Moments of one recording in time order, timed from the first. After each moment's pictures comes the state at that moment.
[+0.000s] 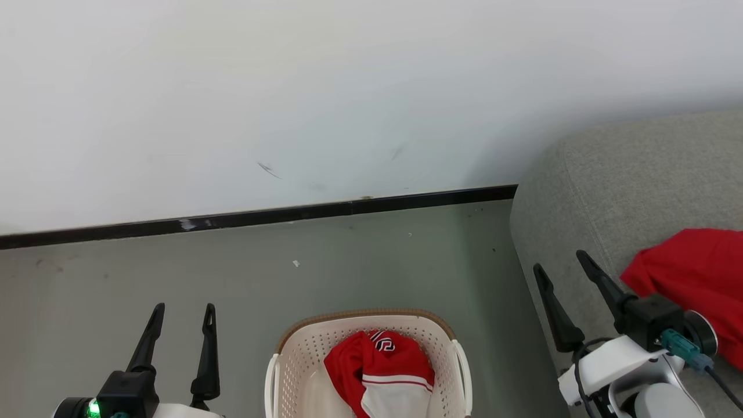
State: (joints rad) left arm 0.03 0.16 -0.18 0.02 -0.30 0.20 -0.25; right arm -0.10 -0.08 0.09 0.14 0.00 0.12 -0.25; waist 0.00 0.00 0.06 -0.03
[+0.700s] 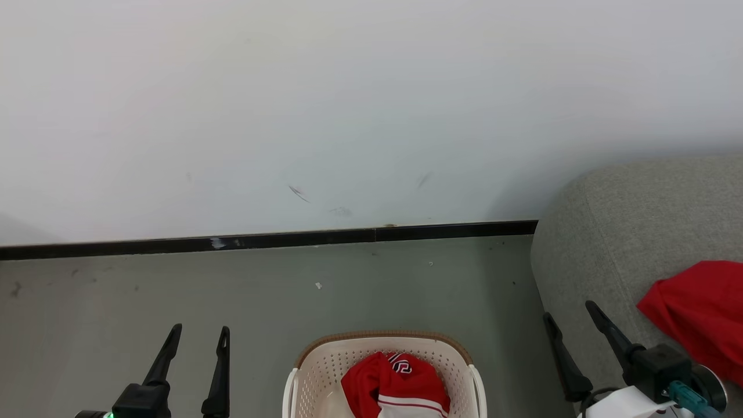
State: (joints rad) left arm 0.05 0.16 -0.21 0.08 -0.30 0.15 -0.25; right arm 0.08 -0.04 0.01 0.07 -0.04 0.12 -0.25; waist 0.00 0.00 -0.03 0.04
